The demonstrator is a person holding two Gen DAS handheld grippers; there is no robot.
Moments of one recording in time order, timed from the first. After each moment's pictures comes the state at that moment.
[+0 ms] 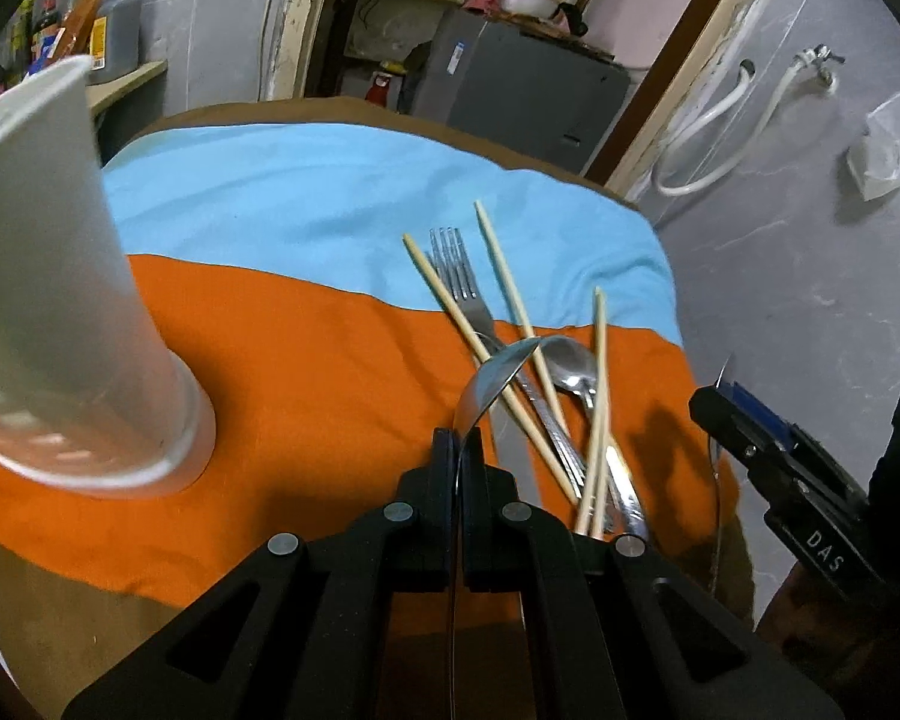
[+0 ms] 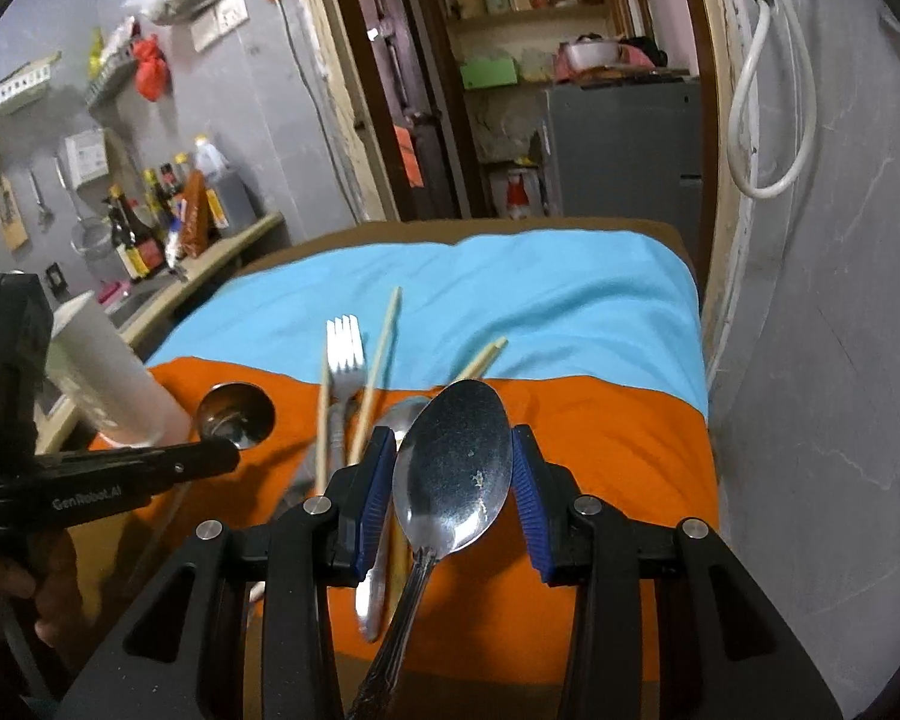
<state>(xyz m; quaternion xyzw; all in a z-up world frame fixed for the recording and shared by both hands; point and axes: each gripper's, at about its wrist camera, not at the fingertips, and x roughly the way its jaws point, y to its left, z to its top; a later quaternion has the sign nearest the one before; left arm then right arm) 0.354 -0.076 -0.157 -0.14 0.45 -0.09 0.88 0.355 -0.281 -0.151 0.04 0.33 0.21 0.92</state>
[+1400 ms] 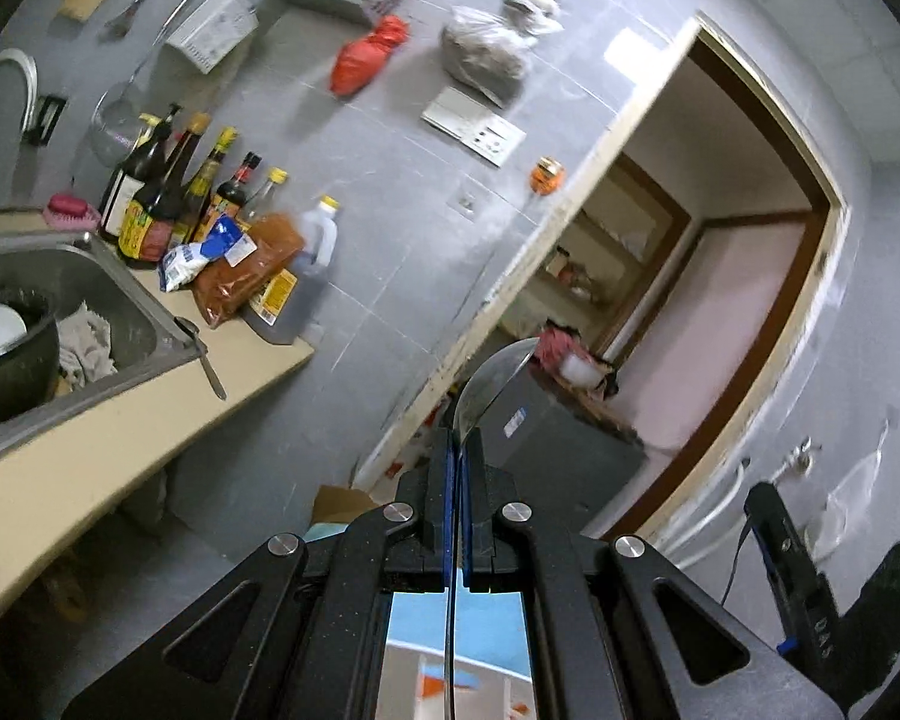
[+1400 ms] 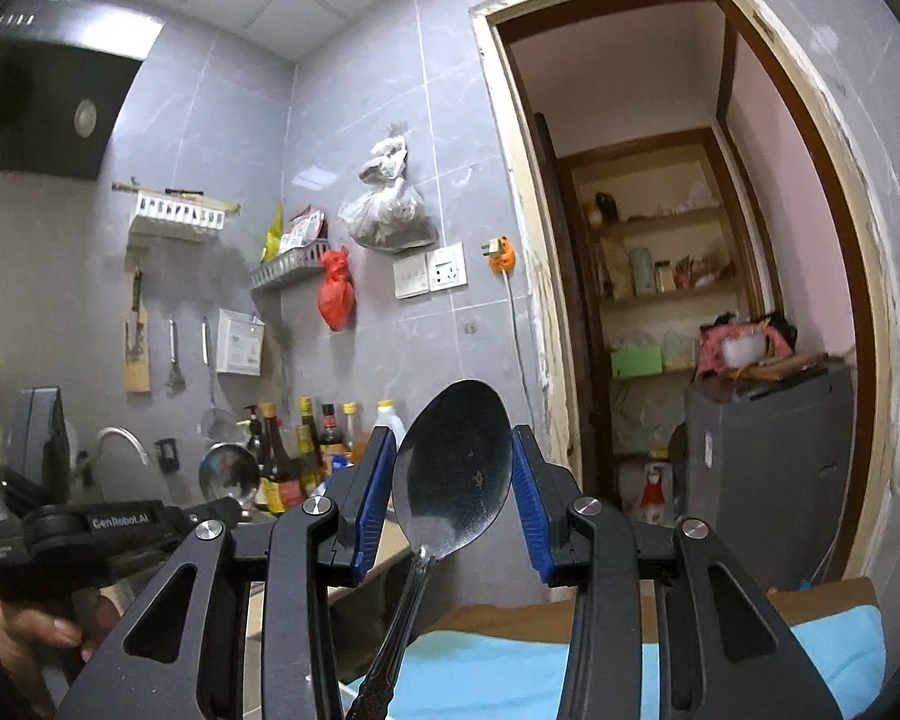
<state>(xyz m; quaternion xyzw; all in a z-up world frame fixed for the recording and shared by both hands) 0.315 0.198 -0.015 -0.32 0.09 0.00 0.94 0.341 -0.074 -0.003 0.06 -0.02 0.32 0.95</state>
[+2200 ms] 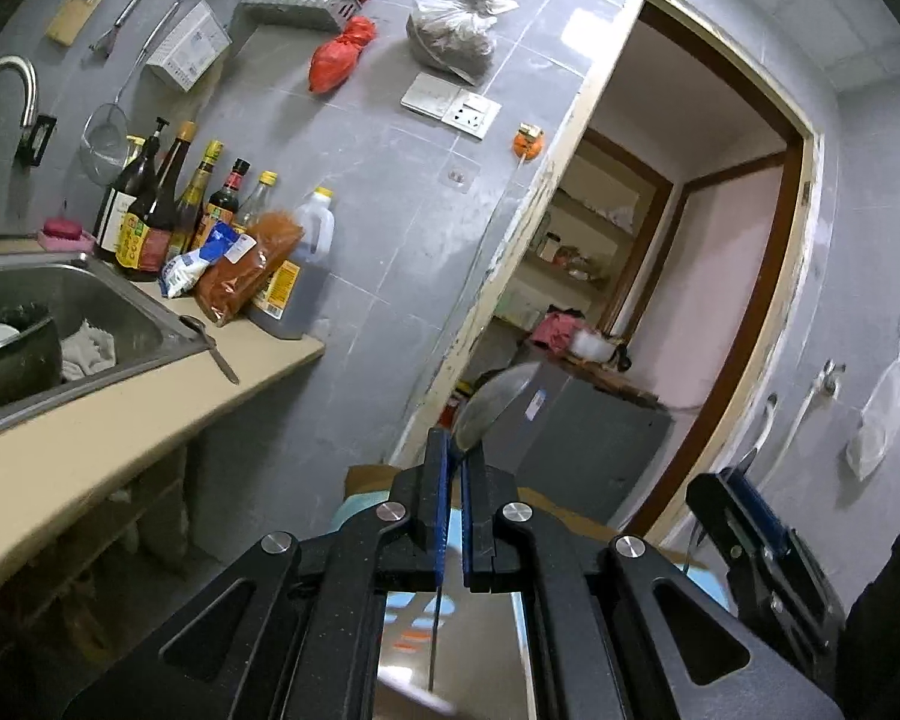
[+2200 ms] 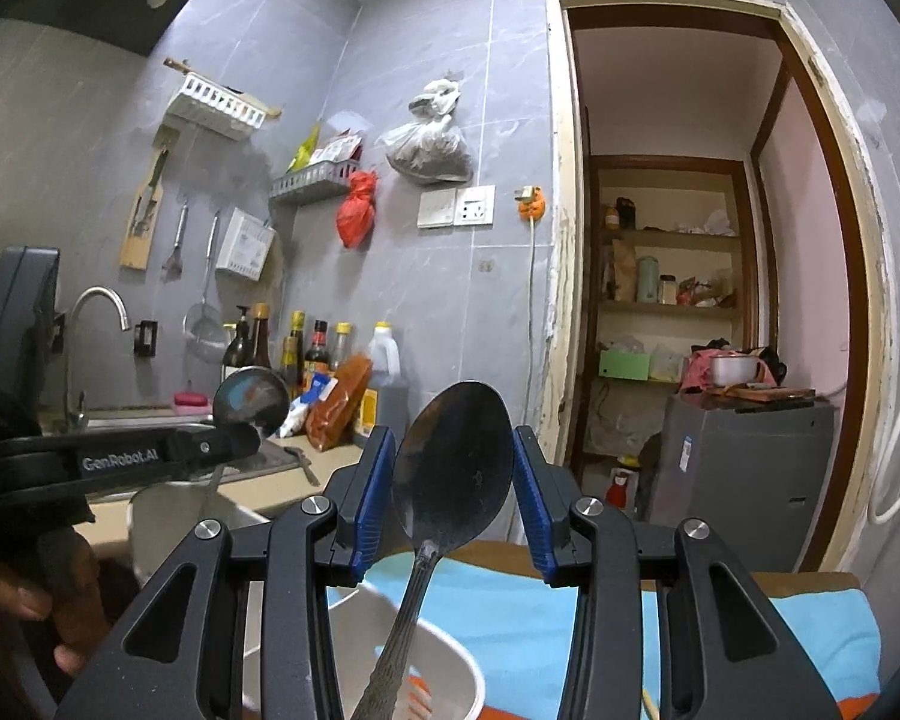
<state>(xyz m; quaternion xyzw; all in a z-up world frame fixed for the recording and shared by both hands) 0.302 0.161 -0.078 -0.22 0.09 0.01 0.97 0.327 -0.033 -0.090 -0.04 -0.02 0.30 0.95</state>
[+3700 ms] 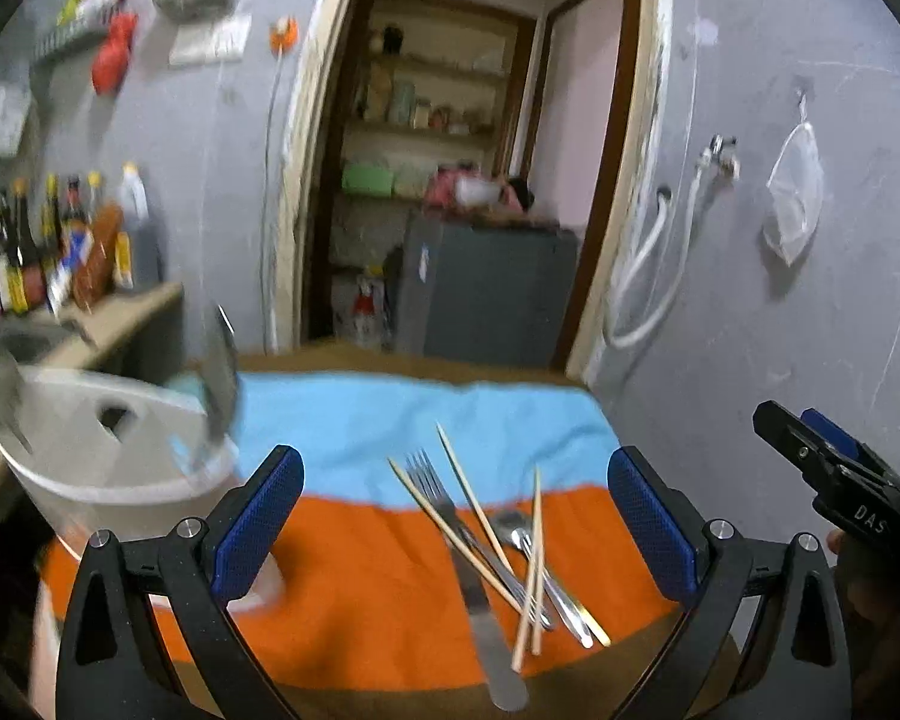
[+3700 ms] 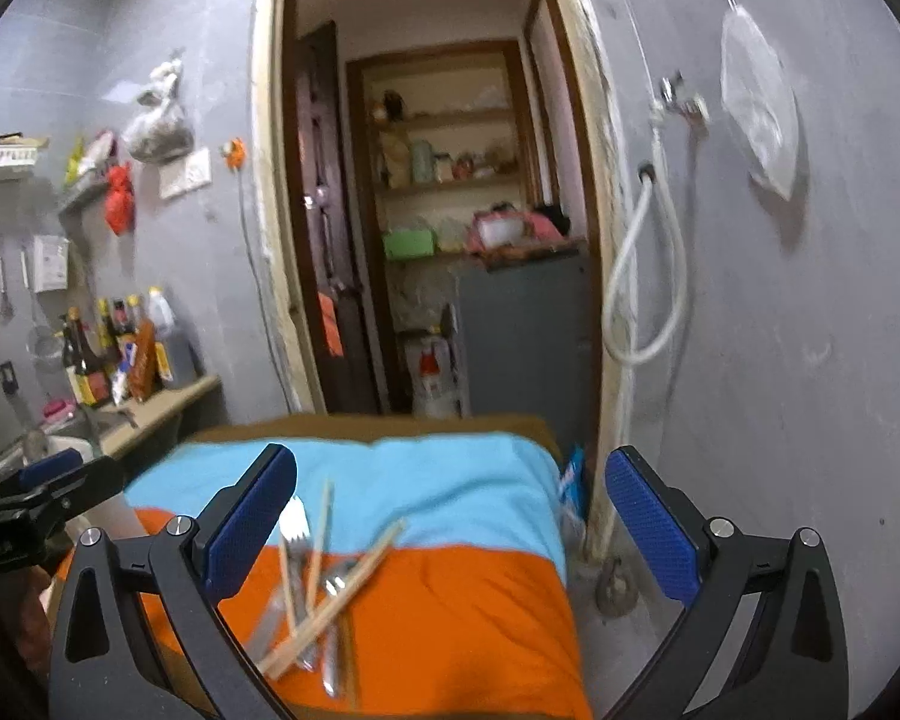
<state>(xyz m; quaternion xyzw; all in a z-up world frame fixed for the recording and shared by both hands) 0.306 -0.091 -0.078 -0.07 0.24 -0.09 0.96 0.299 -0.321 -0.078 0.05 0.16 0.09 0.98</state>
